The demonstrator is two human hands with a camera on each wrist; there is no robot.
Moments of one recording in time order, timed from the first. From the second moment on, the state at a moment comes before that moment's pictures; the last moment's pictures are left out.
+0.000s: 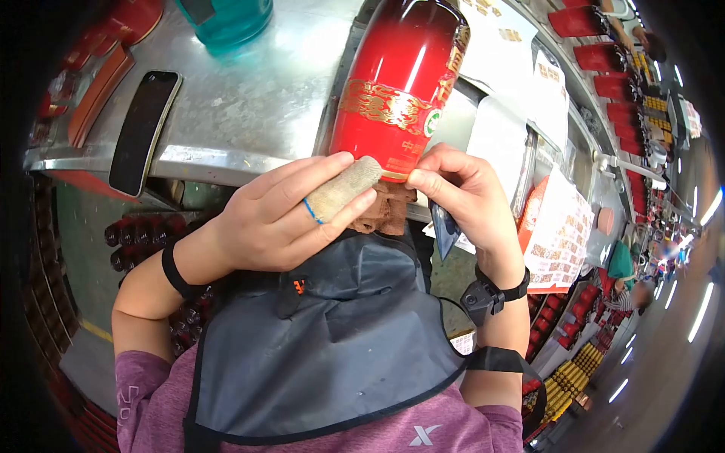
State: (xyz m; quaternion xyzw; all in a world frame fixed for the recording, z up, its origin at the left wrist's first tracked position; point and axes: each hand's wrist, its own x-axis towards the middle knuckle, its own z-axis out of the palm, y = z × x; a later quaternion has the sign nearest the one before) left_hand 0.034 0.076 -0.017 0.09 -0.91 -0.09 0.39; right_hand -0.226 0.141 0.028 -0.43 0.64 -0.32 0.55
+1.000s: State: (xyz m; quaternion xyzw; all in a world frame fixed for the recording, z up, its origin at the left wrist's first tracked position) left_hand -0.007 0.056 0.003 0.23 -0.89 -0.15 0.35; right_hand -0.223 0.143 0.023 -0.46 0.61 -0.37 0.53
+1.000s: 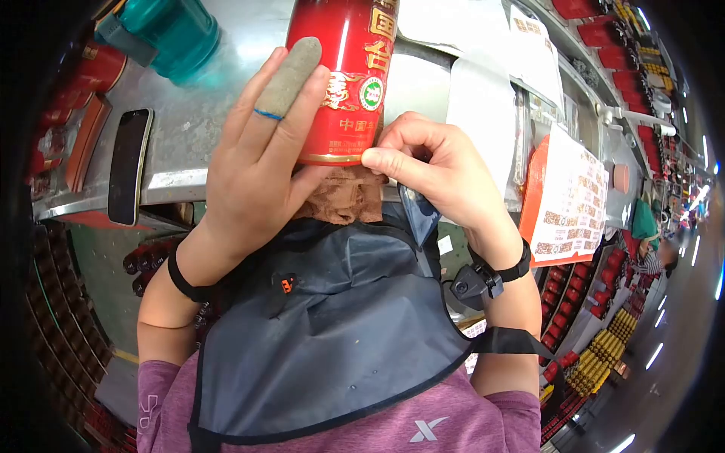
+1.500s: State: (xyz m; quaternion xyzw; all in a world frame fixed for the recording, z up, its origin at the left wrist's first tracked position) left_hand 0.019 0.057 -0.021 0.22 -0.87 -0.19 0.39; right_hand -0.221 0.142 0.022 -0.47 0.60 -0.39 0.51
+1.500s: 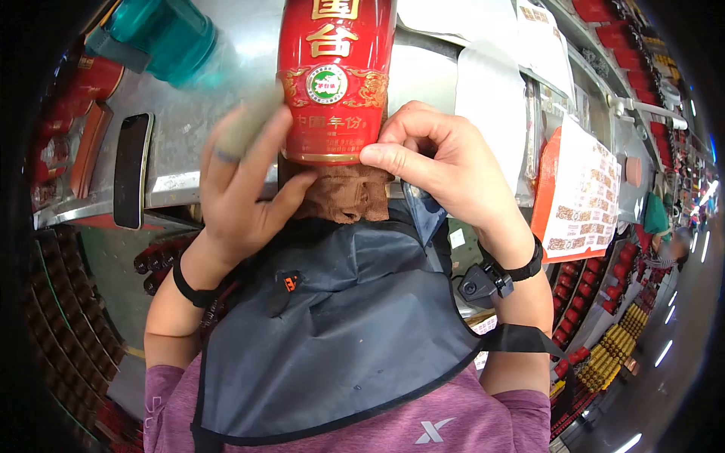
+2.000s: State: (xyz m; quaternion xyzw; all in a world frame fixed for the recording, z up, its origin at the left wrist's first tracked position) left_hand -0.010 0.055 -0.006 0.18 -0.90 -0.09 0.39; right_hand -0.221 0.154 0.037 -0.45 0.62 -0.37 0.53
